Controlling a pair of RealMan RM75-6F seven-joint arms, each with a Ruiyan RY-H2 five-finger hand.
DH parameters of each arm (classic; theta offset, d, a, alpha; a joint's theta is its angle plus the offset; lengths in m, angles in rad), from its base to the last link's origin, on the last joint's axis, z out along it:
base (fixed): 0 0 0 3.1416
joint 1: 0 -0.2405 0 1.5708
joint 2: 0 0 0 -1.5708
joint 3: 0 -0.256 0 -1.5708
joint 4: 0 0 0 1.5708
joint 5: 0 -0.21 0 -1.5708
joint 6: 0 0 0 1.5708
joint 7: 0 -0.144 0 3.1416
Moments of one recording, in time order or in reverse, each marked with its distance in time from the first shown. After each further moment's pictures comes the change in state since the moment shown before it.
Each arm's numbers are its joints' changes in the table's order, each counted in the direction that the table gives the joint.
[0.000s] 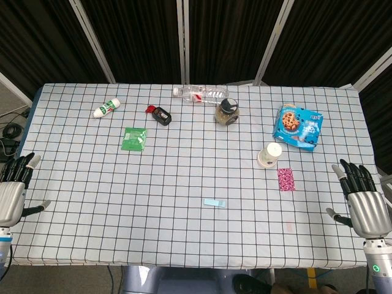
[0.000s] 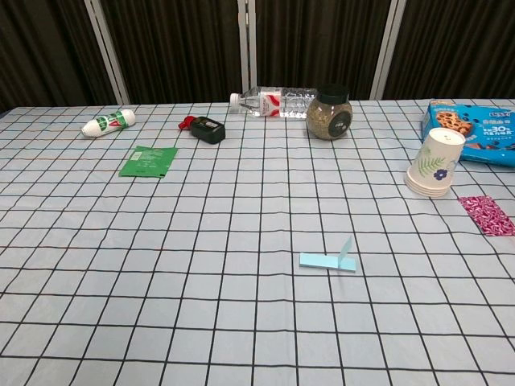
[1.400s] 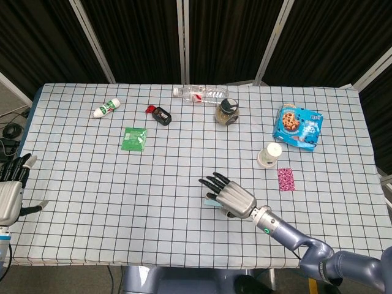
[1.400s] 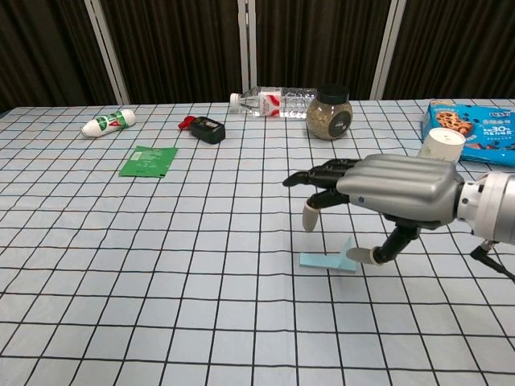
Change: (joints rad) left arm -0.008 0.005 0.020 0.015 0.046 0.034 -0.006; right arm -0.536 -0.387 -0.016 -0.182 0.223 0.621 0.012
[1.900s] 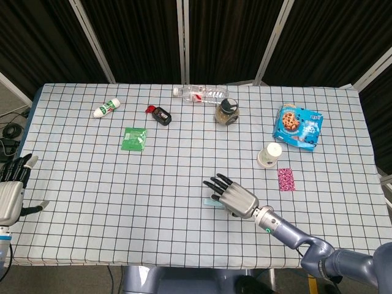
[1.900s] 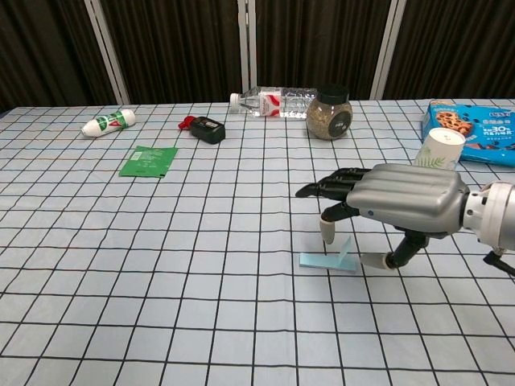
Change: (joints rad) left arm 0.002 -0.003 0.002 -0.003 -0.001 0.009 0.000; right arm -0.010 -0.020 0.047 -0.081 -0.002 -0.029 0.030
